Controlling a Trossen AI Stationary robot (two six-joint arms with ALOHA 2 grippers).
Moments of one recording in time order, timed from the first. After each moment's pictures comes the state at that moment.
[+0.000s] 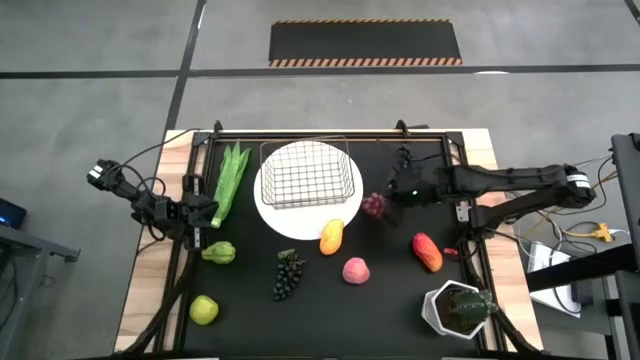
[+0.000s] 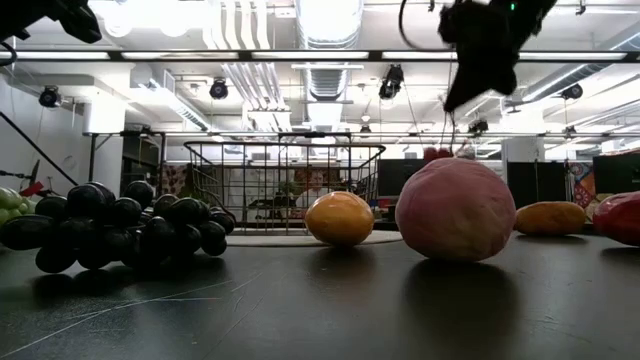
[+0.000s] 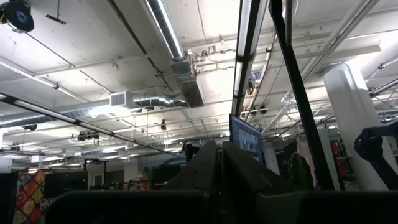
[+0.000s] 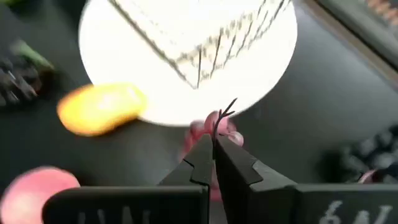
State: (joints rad) left arm -0.56 0.28 0.01 0.99 -0.48 0.53; right arm -0.05 1.13 0.95 -0.71 0.23 0.45
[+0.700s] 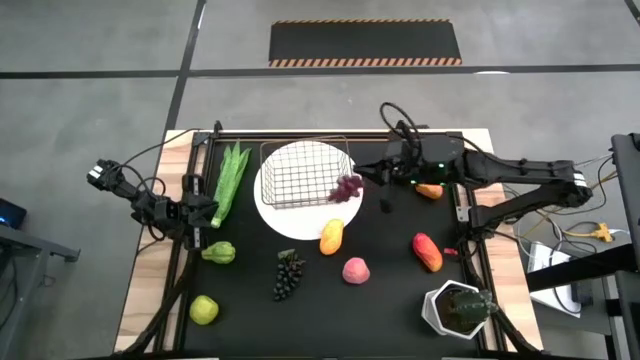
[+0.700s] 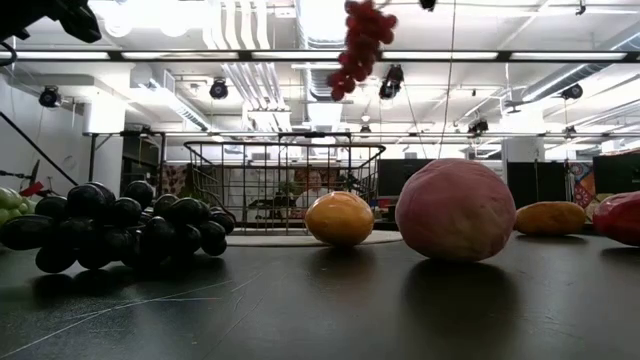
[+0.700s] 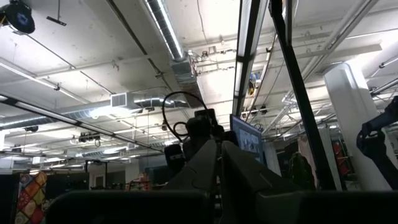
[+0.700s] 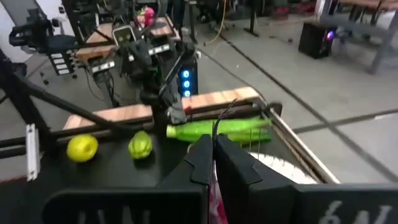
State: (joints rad) left arm -0.56 0.28 0.01 0.99 -0.48 0.54; right arm -0.05 1.21 1.22 -0.22 0.09 0.08
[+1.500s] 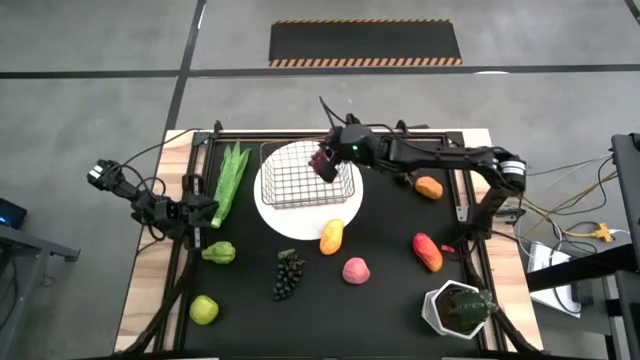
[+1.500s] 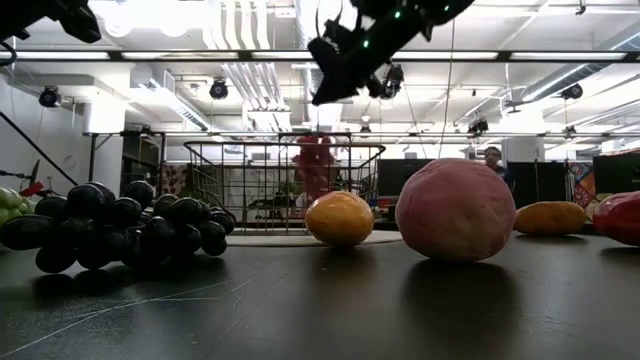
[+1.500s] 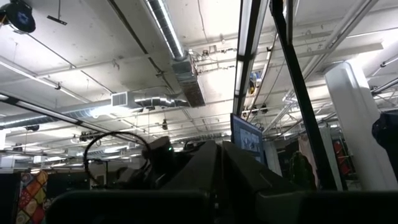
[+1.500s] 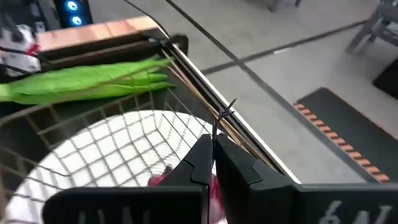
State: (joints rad) left arm -0.56 0.28 0.01 0.99 -0.48 0.54; right arm -0.28 1.72 1.38 -0.14 0.26 0.02
